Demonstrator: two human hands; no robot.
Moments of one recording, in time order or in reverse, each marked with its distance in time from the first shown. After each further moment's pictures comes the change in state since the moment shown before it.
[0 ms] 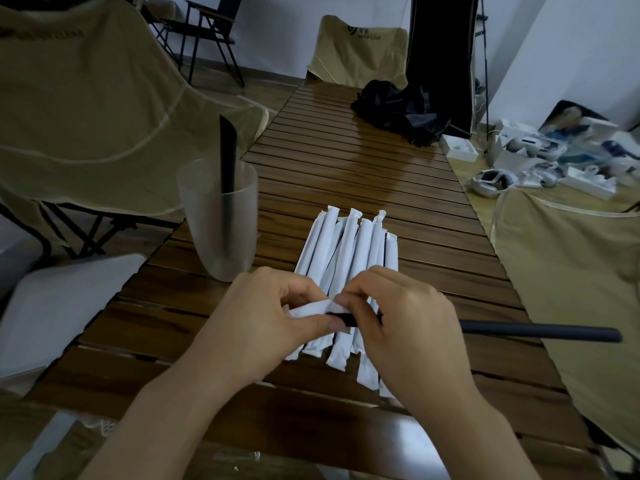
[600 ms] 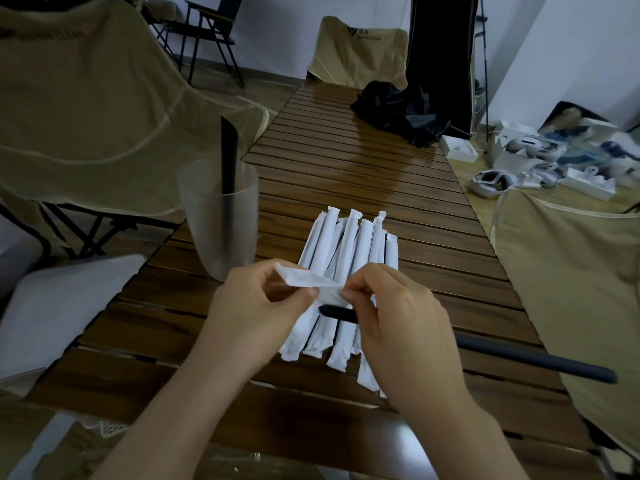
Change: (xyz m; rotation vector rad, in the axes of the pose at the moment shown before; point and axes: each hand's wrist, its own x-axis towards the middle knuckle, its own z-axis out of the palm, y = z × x) left_hand 0.000 -0.005 0.007 -0.260 0.228 -0.188; right_hand -0.001 -0.007 0.005 0.018 0.020 0.129
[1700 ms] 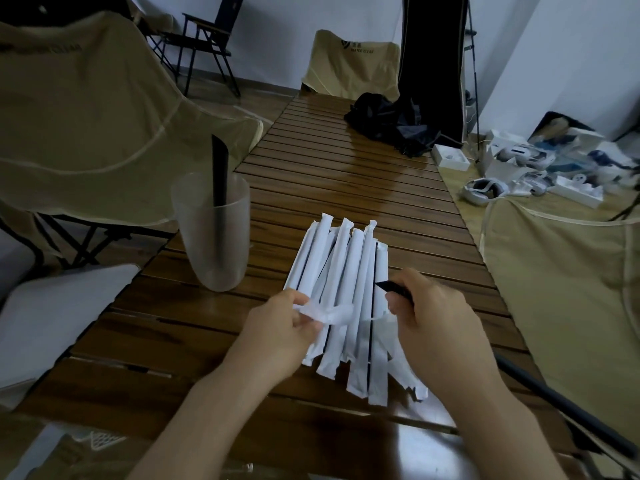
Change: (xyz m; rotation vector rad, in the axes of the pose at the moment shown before) left_hand 0.011 -0.012 0.032 0.265 -0.210 -0.124; right_hand 0.007 0.039 -0.029 -0.135 -0.242 0.236
